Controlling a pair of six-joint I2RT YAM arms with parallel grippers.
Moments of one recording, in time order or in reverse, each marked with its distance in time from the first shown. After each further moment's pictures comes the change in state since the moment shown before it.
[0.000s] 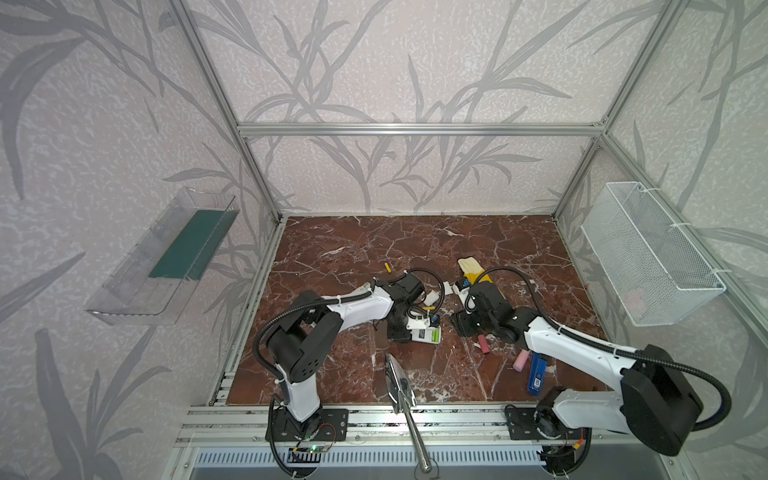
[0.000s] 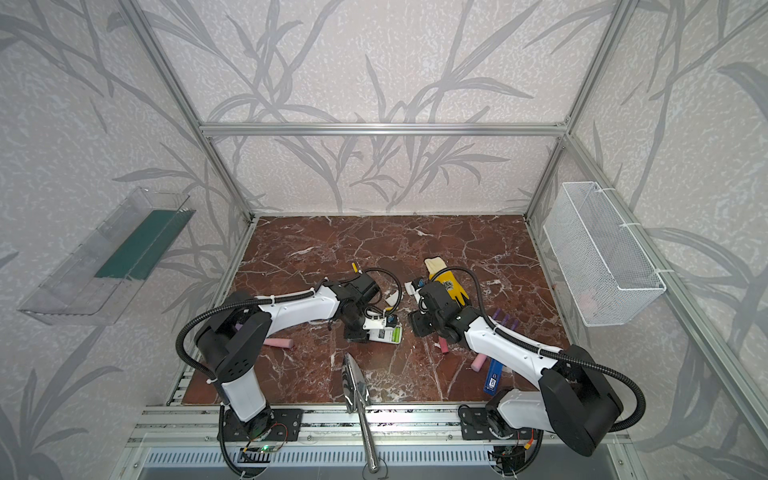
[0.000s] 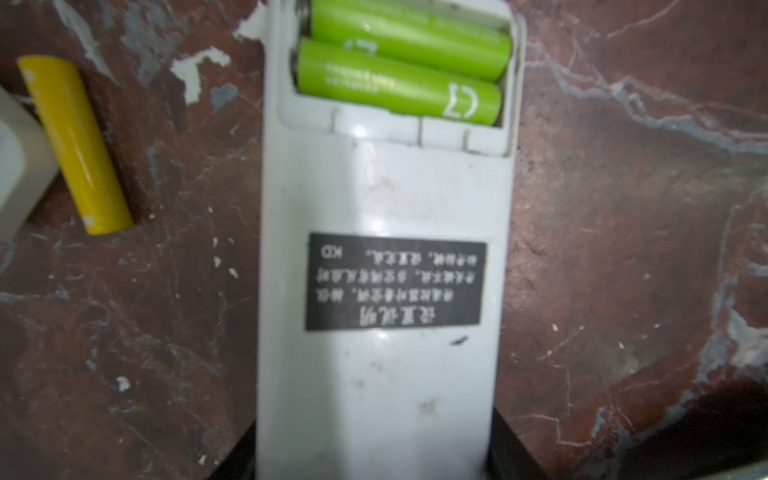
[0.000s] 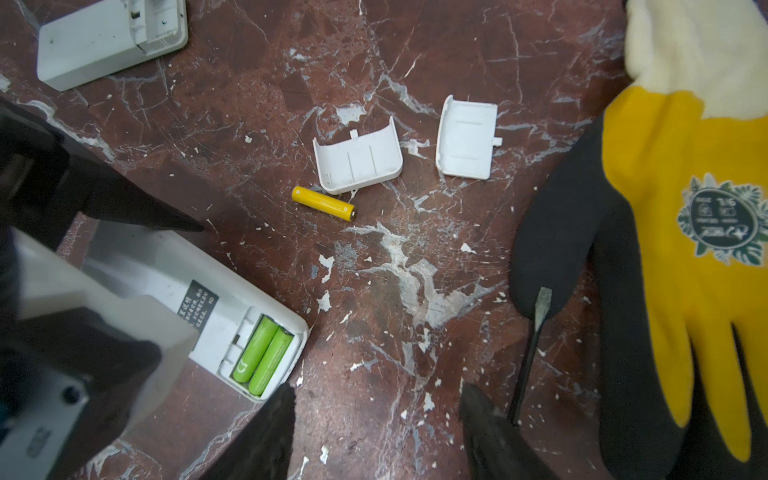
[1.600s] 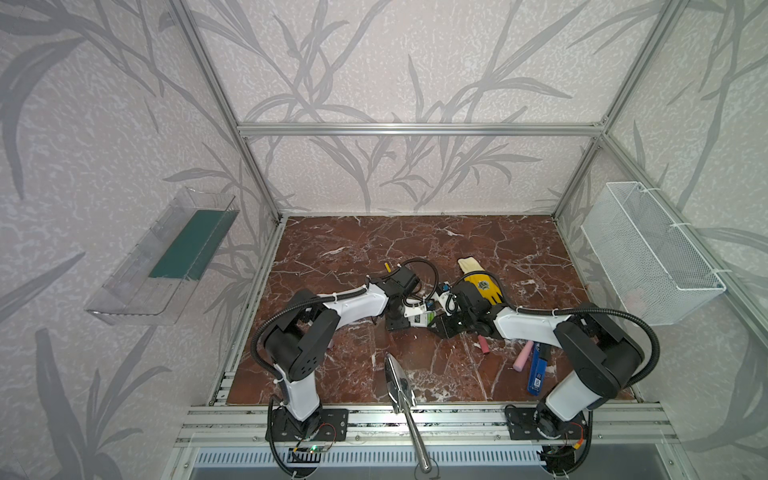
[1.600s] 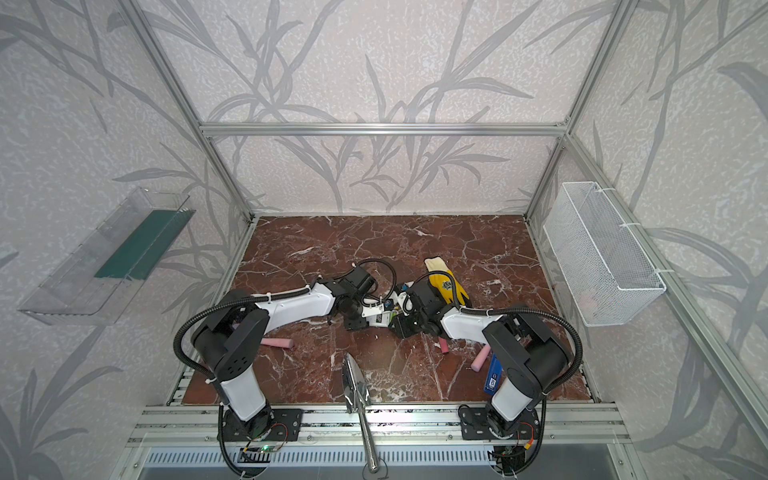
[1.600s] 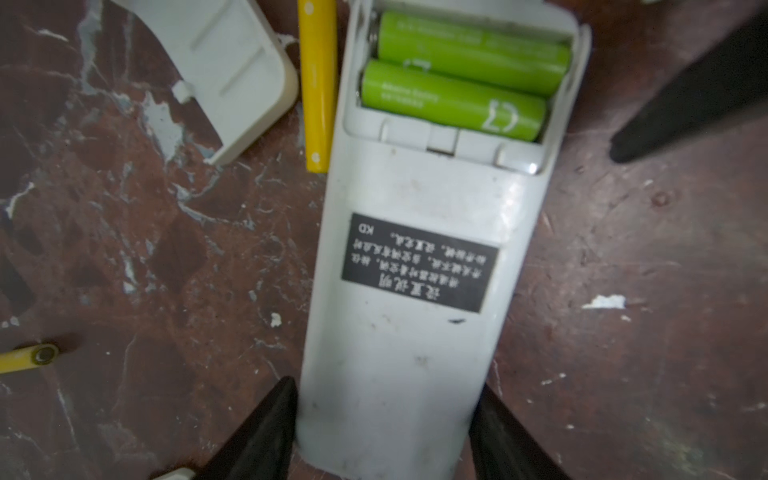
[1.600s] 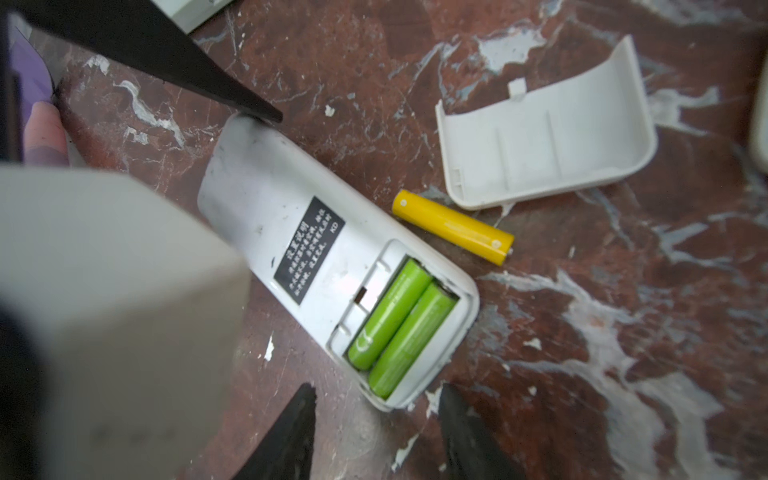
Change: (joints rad) left arm 0.053 -0.008 -0.019 0.153 -0.135 -0.077; right arm 0.000 0.349 0.028 0.299 -0.327 0.065
